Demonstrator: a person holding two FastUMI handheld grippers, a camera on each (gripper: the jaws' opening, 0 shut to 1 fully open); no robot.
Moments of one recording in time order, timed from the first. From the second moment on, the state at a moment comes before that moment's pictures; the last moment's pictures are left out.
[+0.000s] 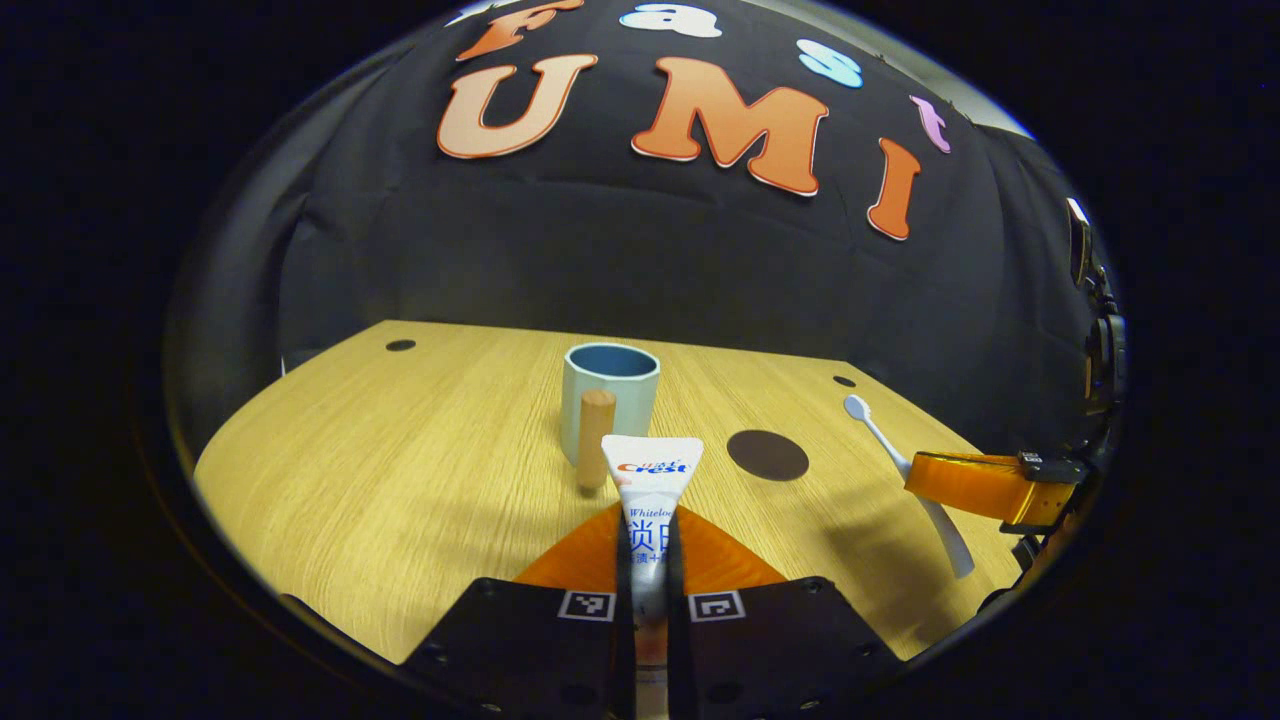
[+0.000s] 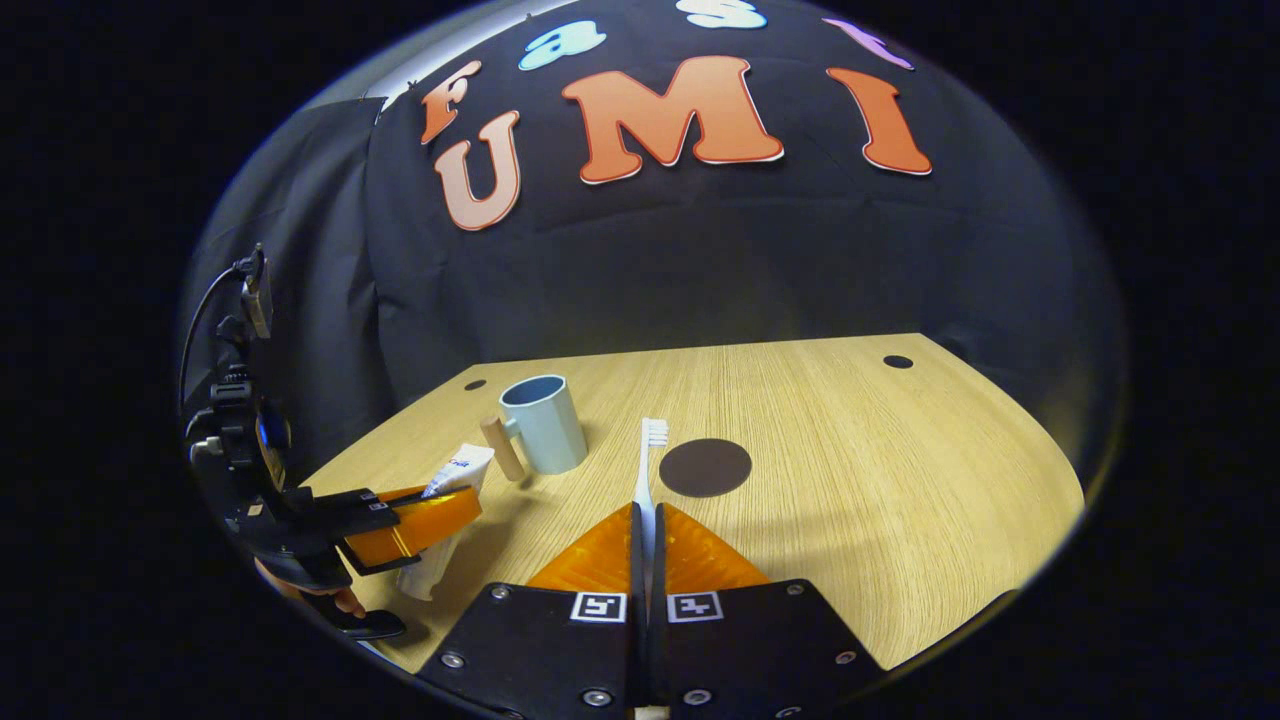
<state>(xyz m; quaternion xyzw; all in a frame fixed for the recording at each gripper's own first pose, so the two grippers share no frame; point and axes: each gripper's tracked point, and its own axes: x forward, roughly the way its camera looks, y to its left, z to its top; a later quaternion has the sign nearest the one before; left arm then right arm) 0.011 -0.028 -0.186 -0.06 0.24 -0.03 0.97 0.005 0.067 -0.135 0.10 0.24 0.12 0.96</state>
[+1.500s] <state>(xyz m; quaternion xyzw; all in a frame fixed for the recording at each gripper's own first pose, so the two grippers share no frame) 0.225 -0.004 -0.069 -0.07 0.04 -0.08 0.99 0.082 0.013 -0.094 0.10 0.16 0.07 0.98</state>
